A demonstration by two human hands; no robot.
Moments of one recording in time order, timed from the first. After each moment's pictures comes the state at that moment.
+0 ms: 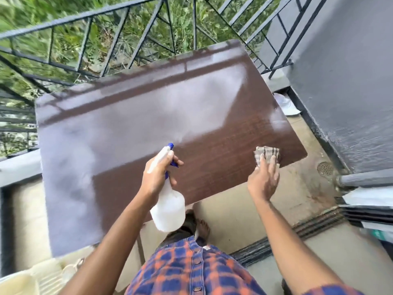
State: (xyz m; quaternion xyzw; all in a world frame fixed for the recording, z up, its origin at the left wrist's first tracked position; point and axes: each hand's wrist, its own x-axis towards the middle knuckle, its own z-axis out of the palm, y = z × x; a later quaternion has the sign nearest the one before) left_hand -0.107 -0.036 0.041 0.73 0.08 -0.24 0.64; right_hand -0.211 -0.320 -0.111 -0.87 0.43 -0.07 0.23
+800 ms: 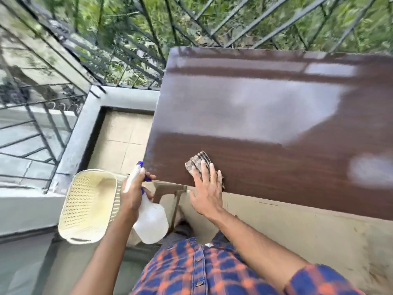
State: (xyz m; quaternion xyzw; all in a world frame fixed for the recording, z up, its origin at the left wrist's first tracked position) left_hand -0.261 0.244 0.020 0.65 0.40 0.02 0.65; right_hand -0.225 0.046 -0.094 -0.96 -0.17 0.12 0.19
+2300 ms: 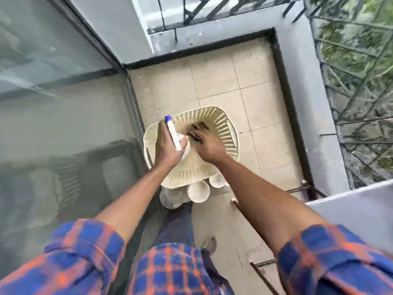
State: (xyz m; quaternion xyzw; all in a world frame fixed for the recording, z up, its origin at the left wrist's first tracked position) left_hand -0.399 0.522 -0.173 0.60 0.66 0.18 0.42; right_hand -0.238 0.498 -0.229 -0.73 -0.56 0.39 0.02
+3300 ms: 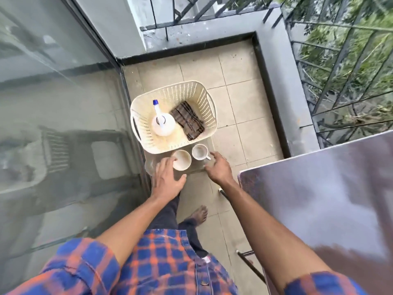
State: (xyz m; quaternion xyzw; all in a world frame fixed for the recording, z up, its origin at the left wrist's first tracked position) left_hand -0.405 0.316 -0.161 0.69 0.63 0.05 0.35; right_hand -0.208 0.314 -0.159 -0.80 -0.33 0.49 0.07
